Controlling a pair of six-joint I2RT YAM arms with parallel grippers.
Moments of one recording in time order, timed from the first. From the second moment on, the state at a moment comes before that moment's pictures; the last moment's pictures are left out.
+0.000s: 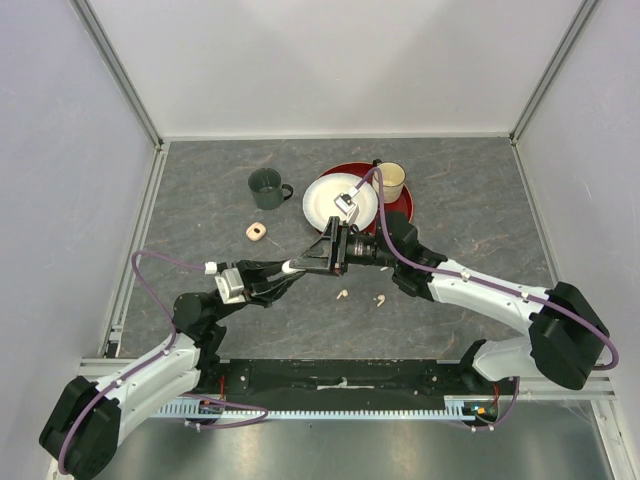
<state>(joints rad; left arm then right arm) -0.57 0.73 0.08 1.16 0.58 -0.12 0.84 1.34 0.82 0.45 -0.57 1.20</state>
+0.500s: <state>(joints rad) -0.57 0.74 0.08 1.16 0.57 -0.12 0.84 1.34 0.82 0.45 -0.57 1.21</state>
